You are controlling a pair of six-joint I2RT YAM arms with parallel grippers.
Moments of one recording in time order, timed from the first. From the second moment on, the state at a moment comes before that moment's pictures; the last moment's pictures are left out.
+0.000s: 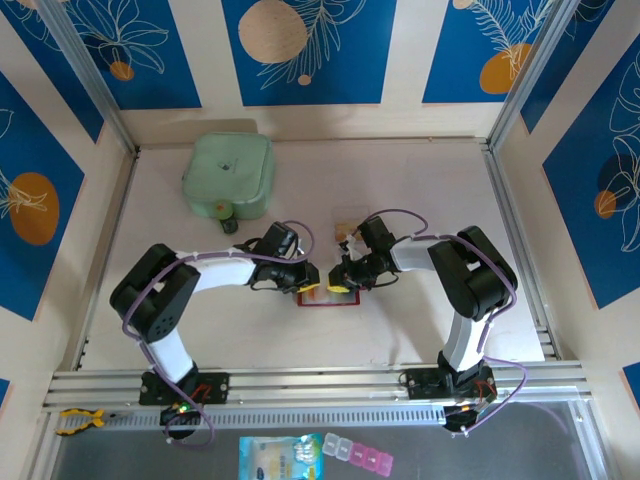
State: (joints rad) left arm -0.68 1.73 0.86 -0.12 0.48 -0.90; right arm 0.48 1.81 0.82 -0.17 -0.83 0.63
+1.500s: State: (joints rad) left arm -0.78 1.87 1.11 -0.15 0.53 -0.91; right arm 0.36 1.43 0.75 -0.40 -0.68 0.60
